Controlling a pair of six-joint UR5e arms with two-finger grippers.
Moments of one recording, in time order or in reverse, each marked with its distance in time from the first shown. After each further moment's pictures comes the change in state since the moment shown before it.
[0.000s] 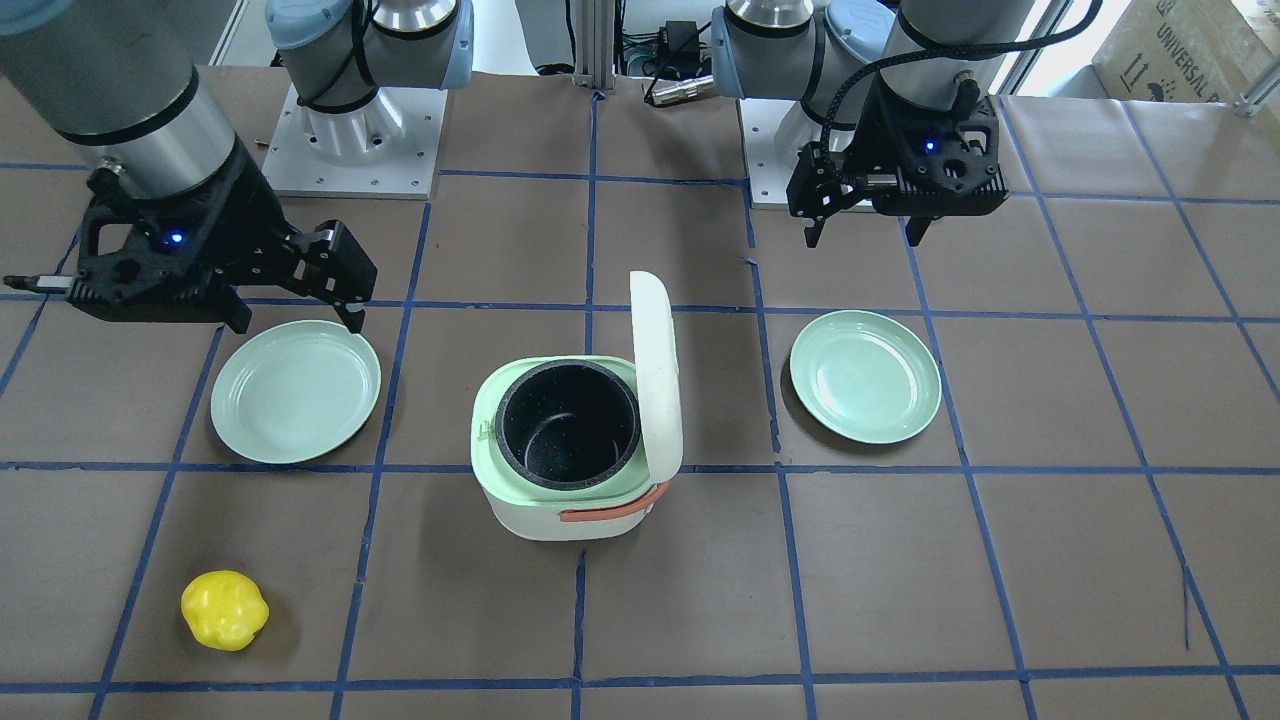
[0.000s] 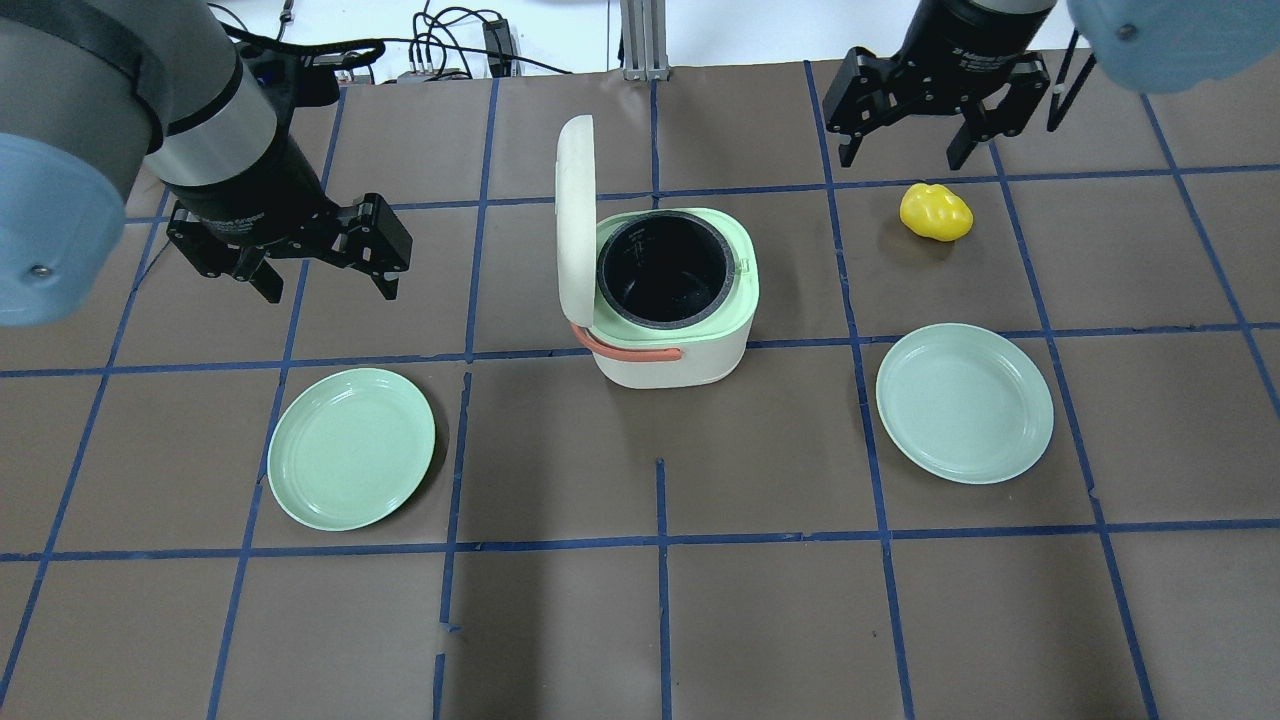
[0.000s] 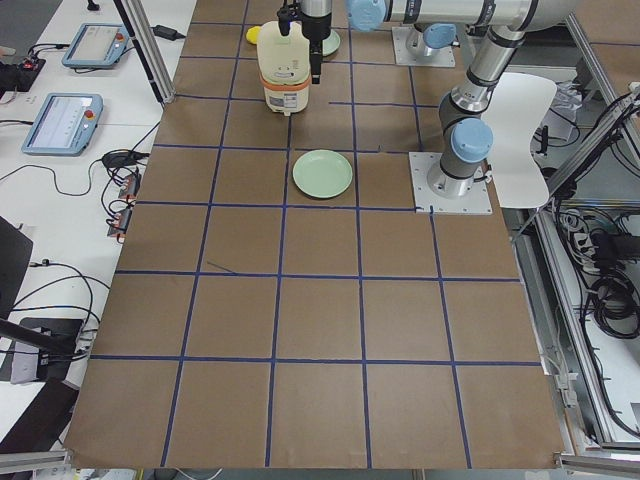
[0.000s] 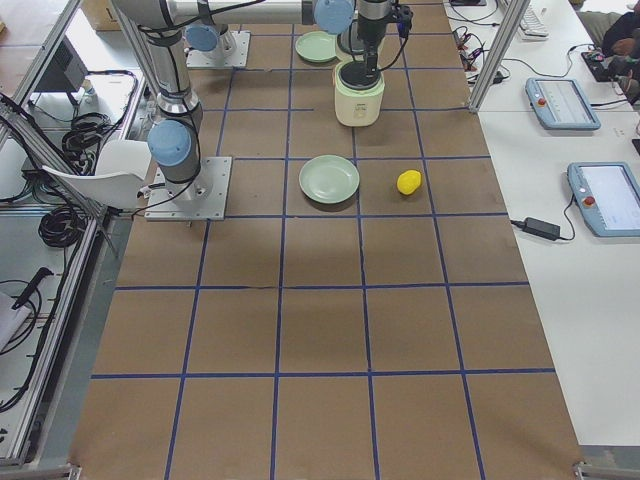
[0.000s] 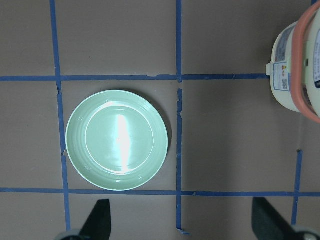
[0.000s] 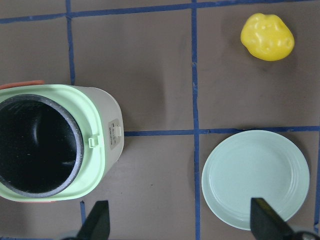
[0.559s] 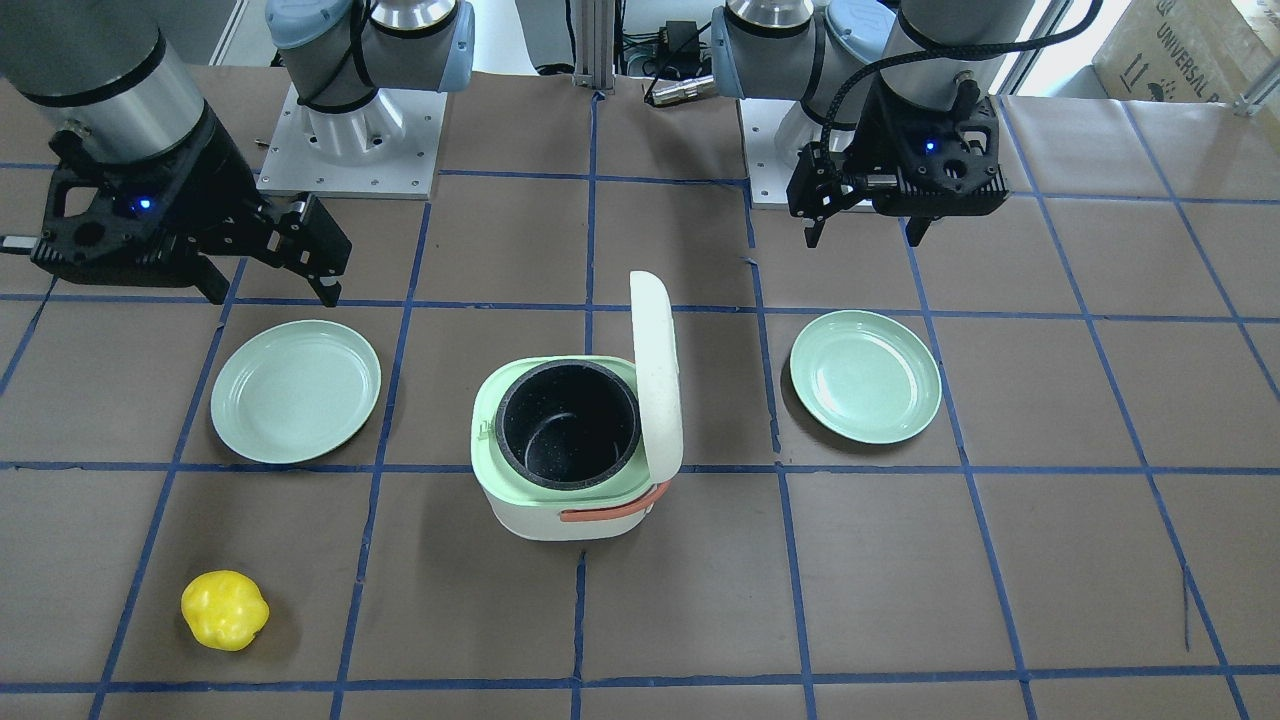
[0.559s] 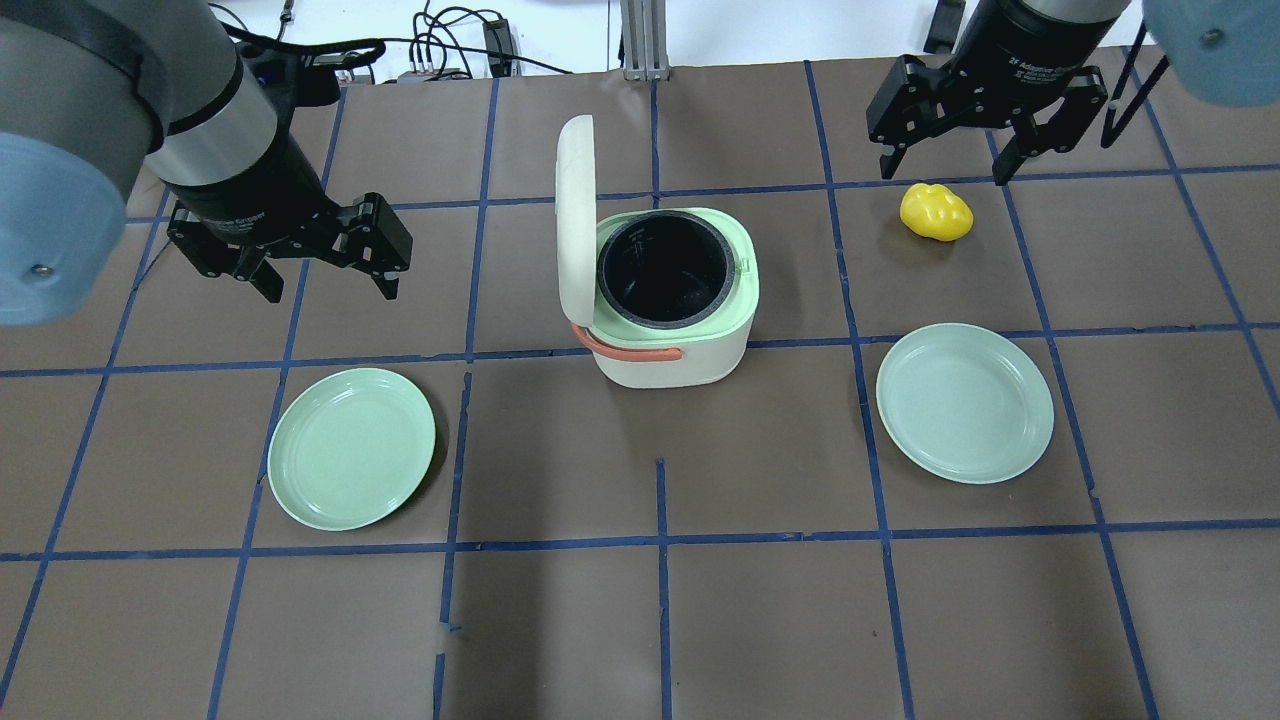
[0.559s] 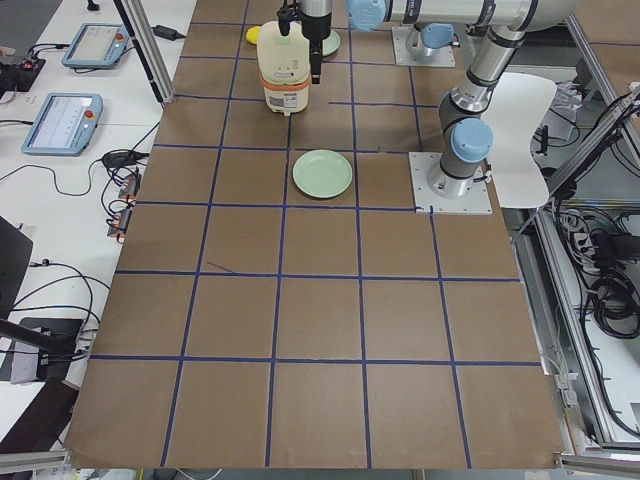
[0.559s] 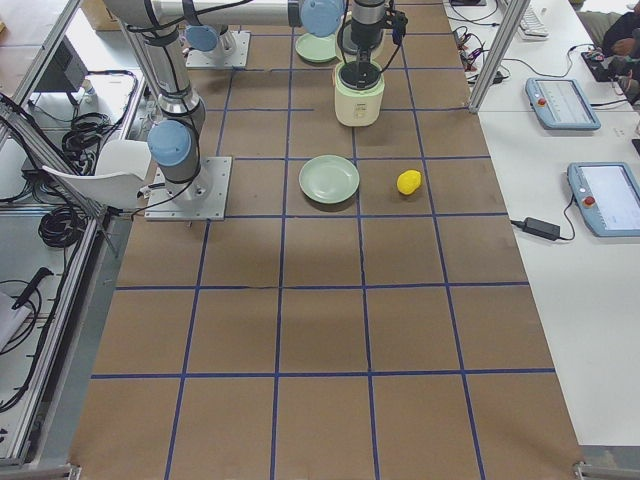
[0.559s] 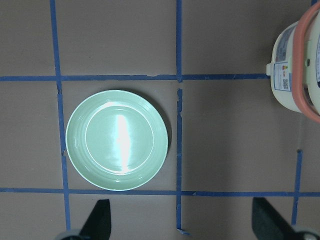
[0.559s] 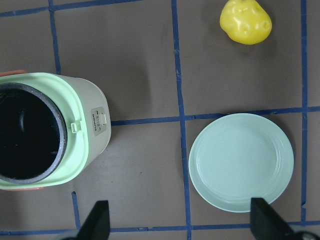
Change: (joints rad) left arm 0.000 0.000 0.000 0.000 0.000 0.000; right arm -0.023 -0.069 0.050 0.016 -0.015 0.000
